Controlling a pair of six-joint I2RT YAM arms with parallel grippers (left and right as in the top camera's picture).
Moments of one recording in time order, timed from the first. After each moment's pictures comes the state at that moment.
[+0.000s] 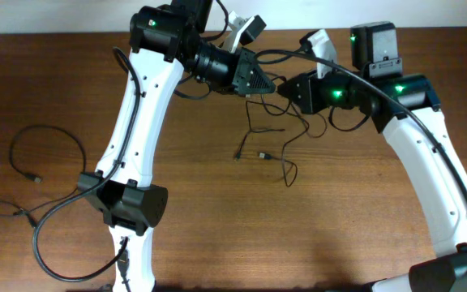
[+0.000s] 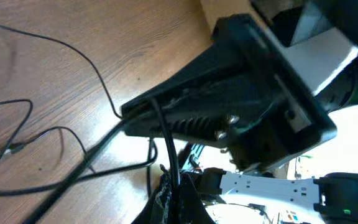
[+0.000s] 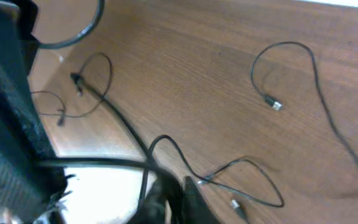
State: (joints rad) left arm -0.32 2.16 2.51 -1.55 0.99 -0.02; right arm 0.20 1.63 1.60 -0.78 -0.70 0.01
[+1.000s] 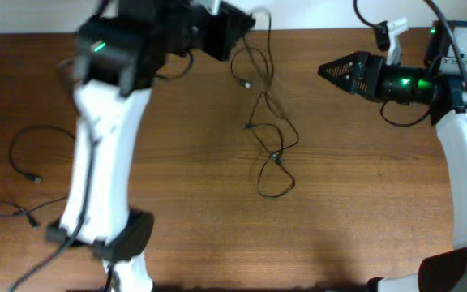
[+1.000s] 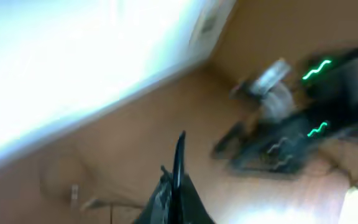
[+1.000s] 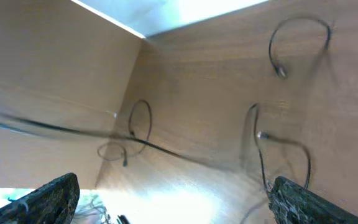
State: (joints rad) left arm -0.33 1.94 2.66 -1.17 0.58 -0.02; right arm -0.08 1.62 1.60 -0.85 -0.98 0.22
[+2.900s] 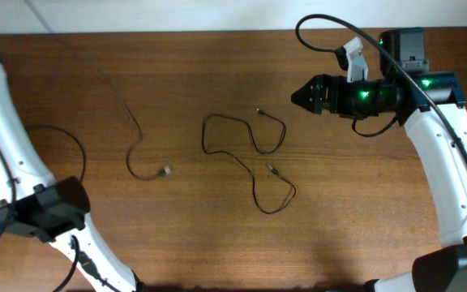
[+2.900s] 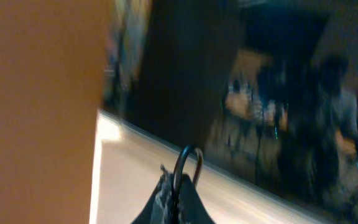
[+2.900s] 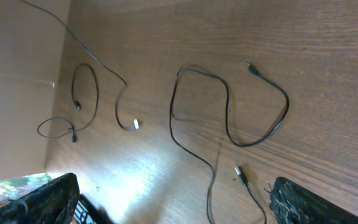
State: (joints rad) left arm 0.42 2.15 2.67 -0.37 -0.11 -0.21; right arm 0.07 1.64 1.60 -0.99 -0.69 0.18
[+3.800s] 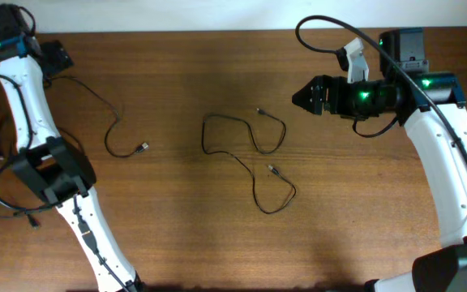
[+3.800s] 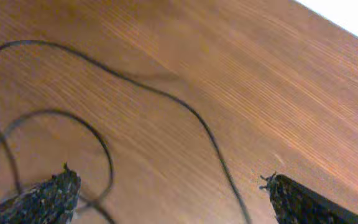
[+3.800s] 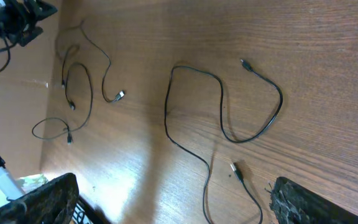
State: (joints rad) left arm 0.40 2.59 2.69 -1.13 -0.10 -0.13; right arm 0.07 1.64 1.60 -1.01 -0.67 0.18
